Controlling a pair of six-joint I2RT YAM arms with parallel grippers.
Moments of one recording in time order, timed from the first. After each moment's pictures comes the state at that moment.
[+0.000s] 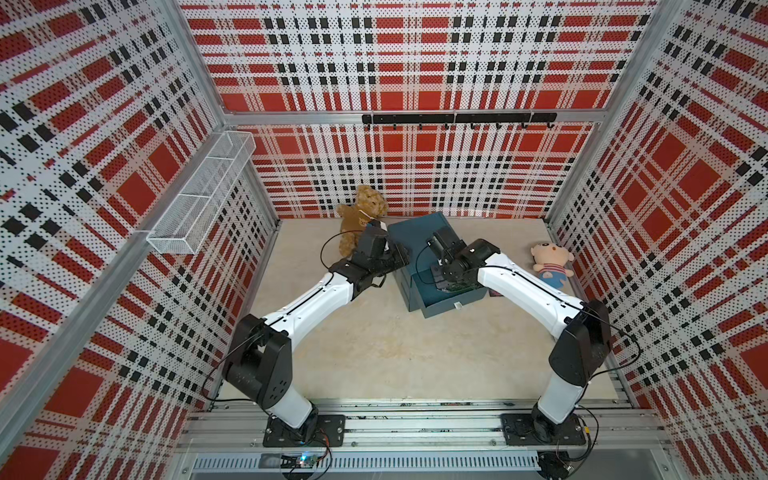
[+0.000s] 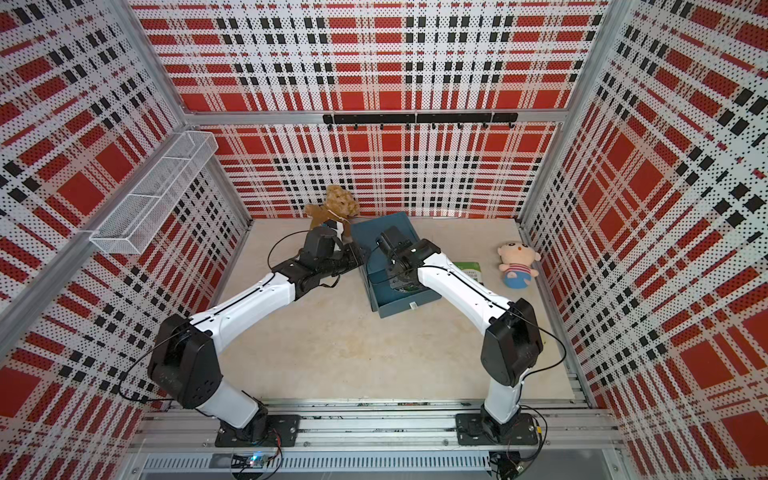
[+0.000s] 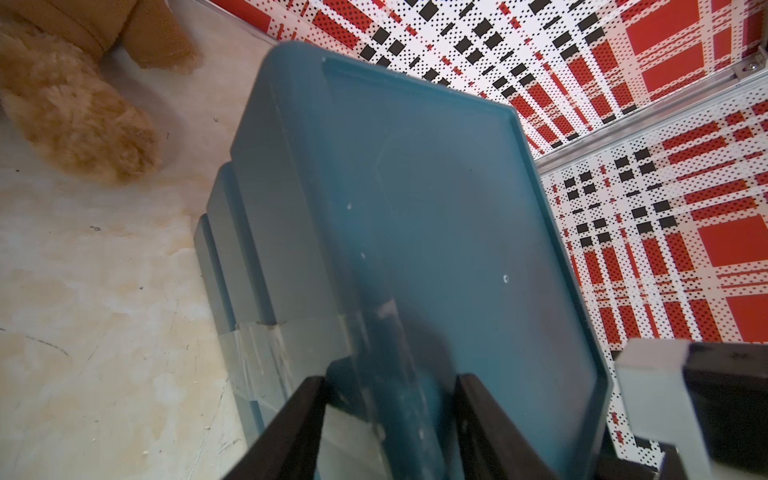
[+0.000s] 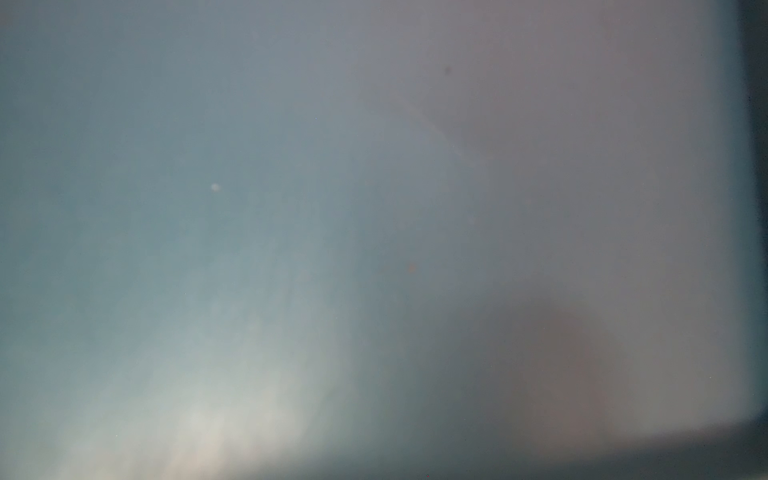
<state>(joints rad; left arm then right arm) -0.52 1.60 1.23 -0.18 0.11 -0.78 0.67 1.77 1.66 -0.99 0.27 0.32</state>
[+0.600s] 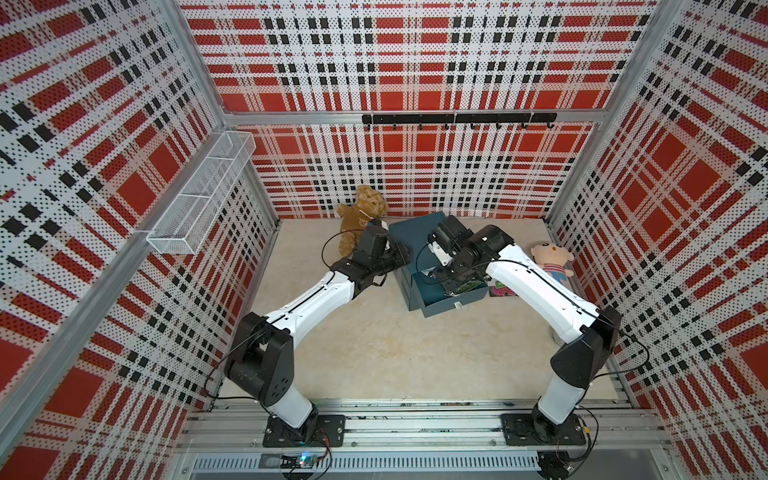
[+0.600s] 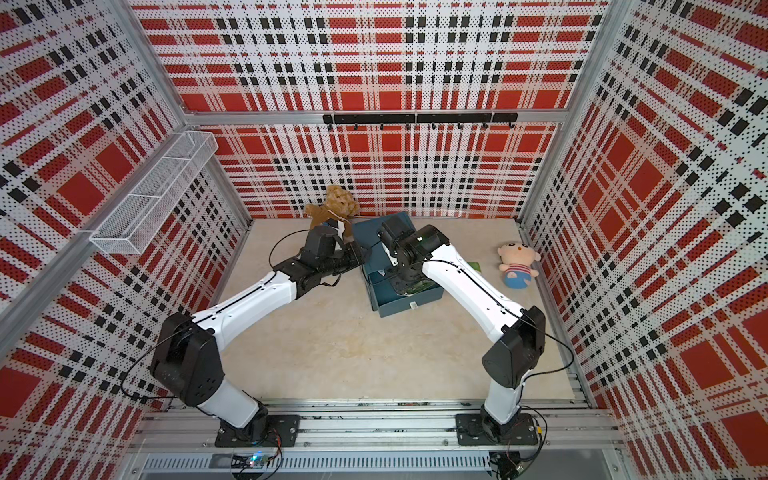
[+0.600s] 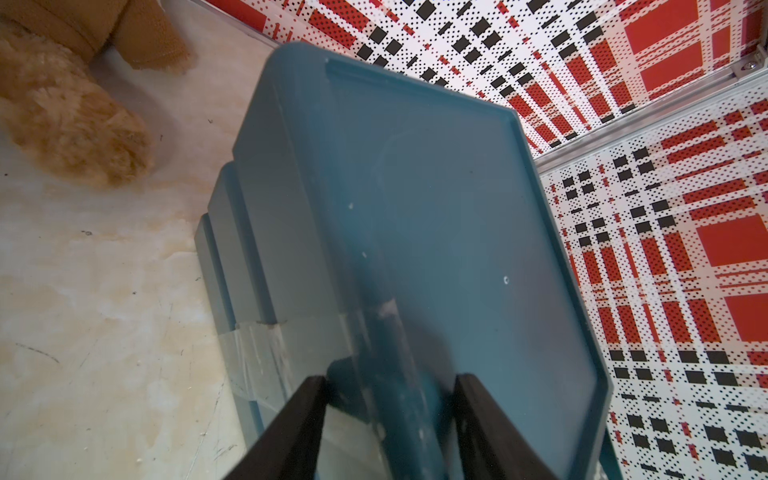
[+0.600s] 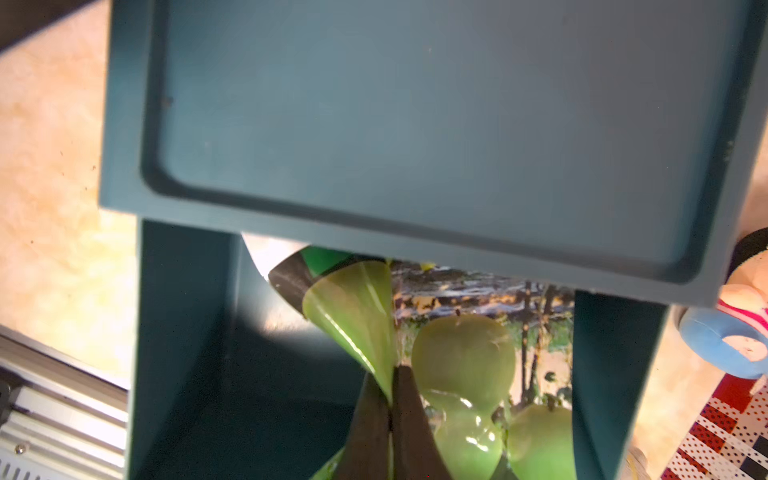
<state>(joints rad) -0.52 1.62 1.25 -0.18 0.11 -0.78 0.70 1.75 1.86 -1.31 0.14 0.14</state>
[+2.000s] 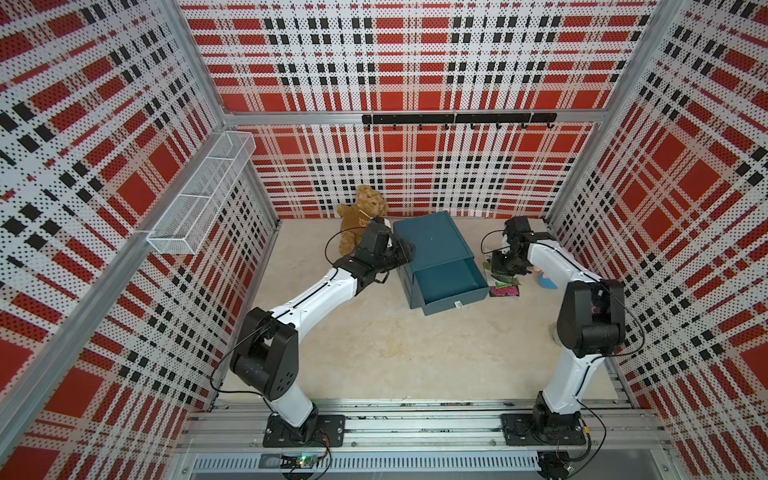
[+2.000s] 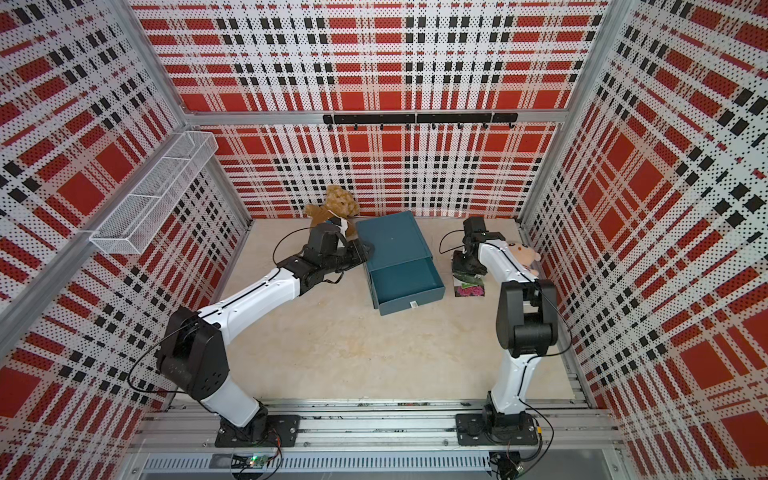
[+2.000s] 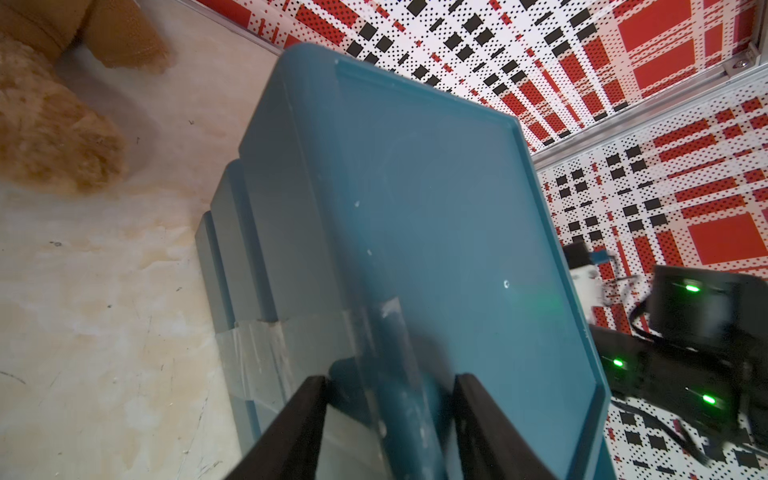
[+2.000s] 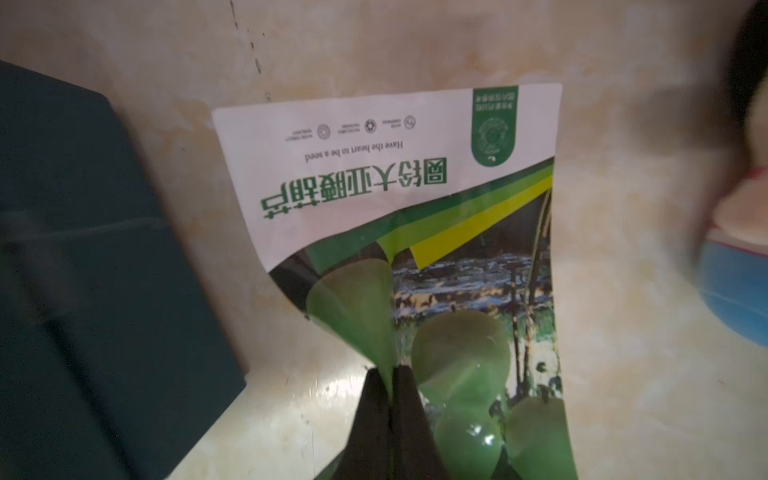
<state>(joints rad) -0.52 1.65 1.29 -0.17 0.14 -0.78 0.08 1.95 1.54 -0.80 -0.03 0.22</state>
